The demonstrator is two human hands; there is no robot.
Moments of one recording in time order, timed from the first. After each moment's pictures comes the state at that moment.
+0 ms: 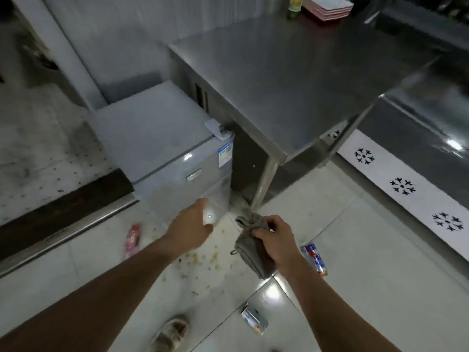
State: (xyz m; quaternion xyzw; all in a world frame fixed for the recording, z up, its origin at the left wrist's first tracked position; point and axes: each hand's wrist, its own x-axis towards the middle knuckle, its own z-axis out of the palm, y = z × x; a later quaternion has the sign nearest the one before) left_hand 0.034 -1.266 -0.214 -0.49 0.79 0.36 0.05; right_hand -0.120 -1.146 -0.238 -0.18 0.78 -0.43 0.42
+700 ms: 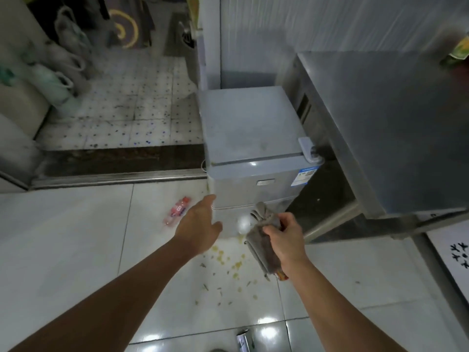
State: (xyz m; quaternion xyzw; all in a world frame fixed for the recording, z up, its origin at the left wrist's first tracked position) left_hand 0.110 -1.257 -0.233 -0.67 0.64 0.34 -0.13; right_hand -0.077 -1.237 -0.262 -0.37 0.72 -0.37 0.45
